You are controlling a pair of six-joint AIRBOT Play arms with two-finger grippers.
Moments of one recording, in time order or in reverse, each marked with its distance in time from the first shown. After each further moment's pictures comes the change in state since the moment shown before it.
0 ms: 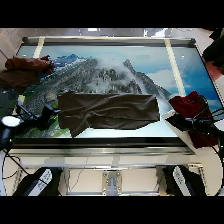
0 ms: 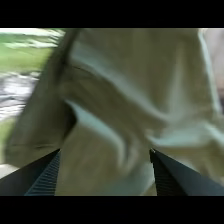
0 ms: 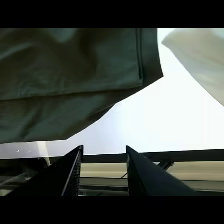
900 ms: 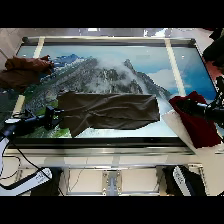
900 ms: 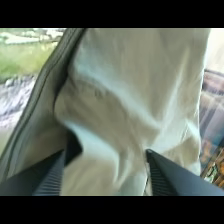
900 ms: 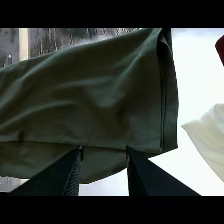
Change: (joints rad) left arm 0.084 -0.259 -0.004 -0.263 -0.057 0.302; right arm -0.001 -0.003 0.217 0.051 -0.018 -0.040
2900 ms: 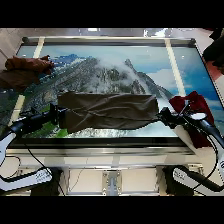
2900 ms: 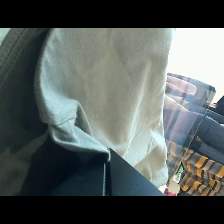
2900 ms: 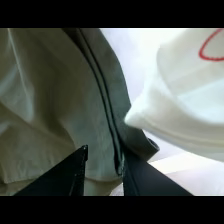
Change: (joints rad) left arm -0.077 -0.109 0.007 -0.309 0.029 0.216; right arm 0.164 -0.444 -0.262 0.187 -0.415 0.154
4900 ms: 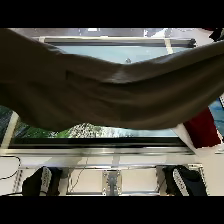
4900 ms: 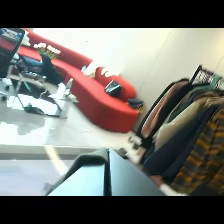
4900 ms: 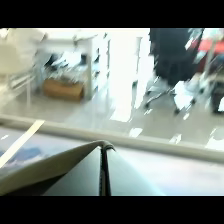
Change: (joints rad) left arm 0.285 0.656 0.938 0.031 -0.340 -0.081; right arm 0.143 0.636 1.094 -0.442 0.292 -0.039
